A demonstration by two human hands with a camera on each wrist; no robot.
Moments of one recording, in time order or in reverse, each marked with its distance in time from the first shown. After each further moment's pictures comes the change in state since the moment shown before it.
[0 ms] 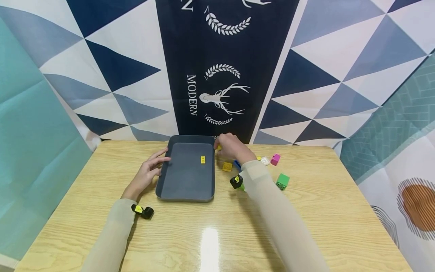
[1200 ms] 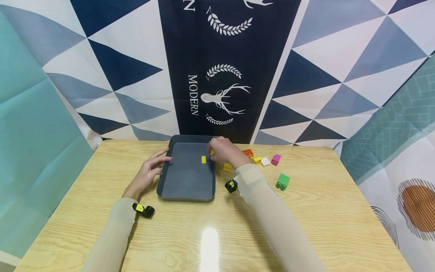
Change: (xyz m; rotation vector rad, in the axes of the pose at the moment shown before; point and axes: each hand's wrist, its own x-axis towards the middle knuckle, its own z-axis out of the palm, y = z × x) left_hand -0.001 0.018 0.004 -0.003 0.007 -0.059; right_hand 0.000 -0.029 0.007 -0.079 -0.058 -0.062
